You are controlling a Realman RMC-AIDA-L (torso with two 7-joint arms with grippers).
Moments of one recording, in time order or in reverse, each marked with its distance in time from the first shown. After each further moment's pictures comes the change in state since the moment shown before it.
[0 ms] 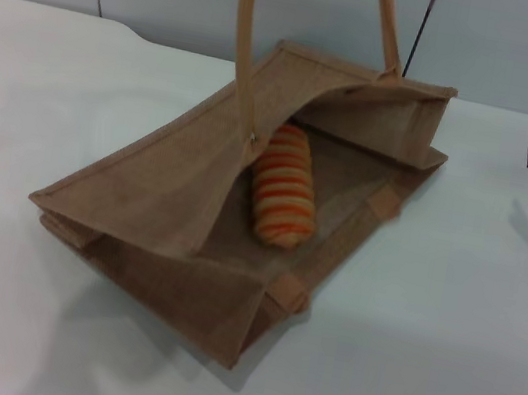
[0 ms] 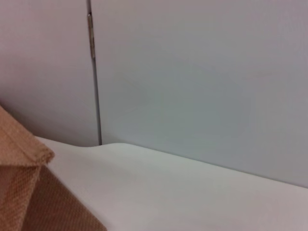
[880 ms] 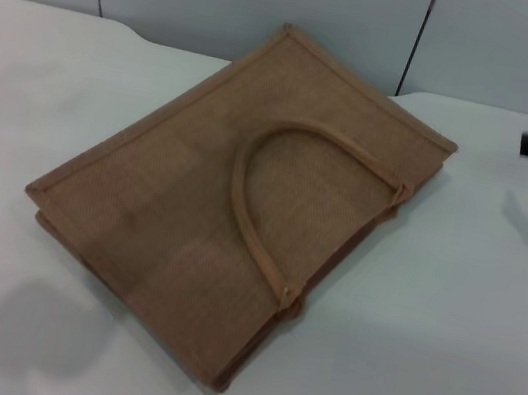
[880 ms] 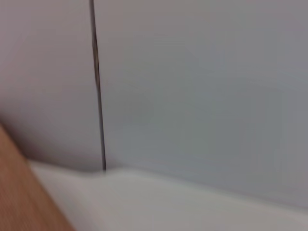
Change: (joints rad) left arm 0.191 0.000 -0.023 -0.061 -0.345 0.353 0.182; right arm -0.001 0.004 -0.022 0.027 0.037 -0.093 0.001
